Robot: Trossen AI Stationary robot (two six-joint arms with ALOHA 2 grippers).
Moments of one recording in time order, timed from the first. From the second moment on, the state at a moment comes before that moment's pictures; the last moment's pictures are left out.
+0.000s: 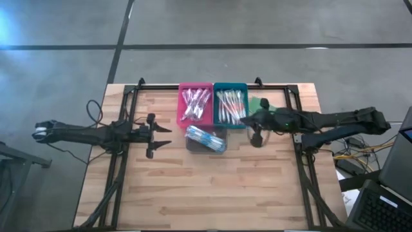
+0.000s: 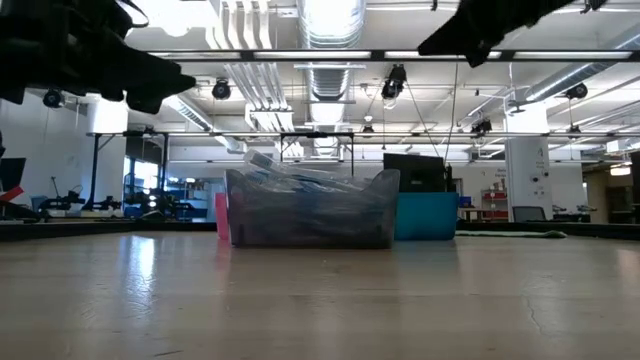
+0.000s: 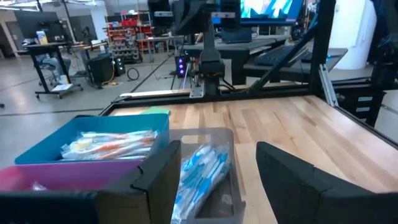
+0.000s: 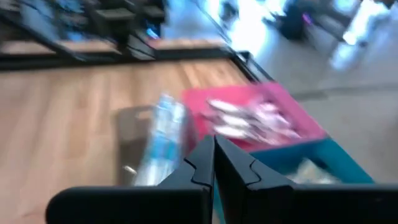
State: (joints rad) left arm 0.00 0.48 0.14 0.34 -0.03 0.08; right arm 0.03 0.97 0.76 -0.18 0.31 0.07
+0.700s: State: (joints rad) left arm 0.00 0.27 0.01 0.31 -0.05 0.07; right arm 0.04 0.40 0.24 0.16 0.17 -0.04
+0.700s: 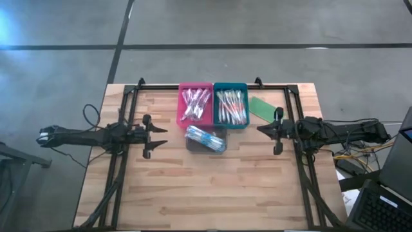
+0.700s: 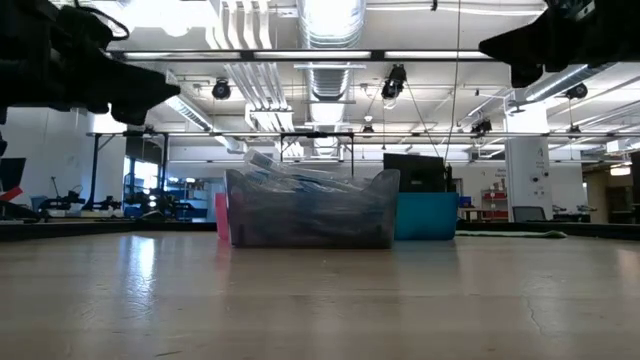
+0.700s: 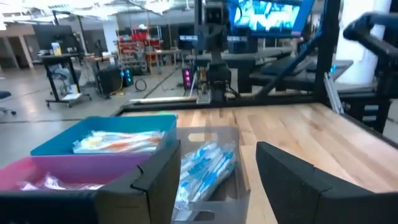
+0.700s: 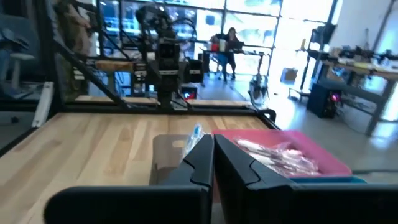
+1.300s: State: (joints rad) left arm 0.01 0.01 0.01 0.01 -0.11 0.00; right arm 0.04 0.33 0.15 0.21 0.10 -0.09
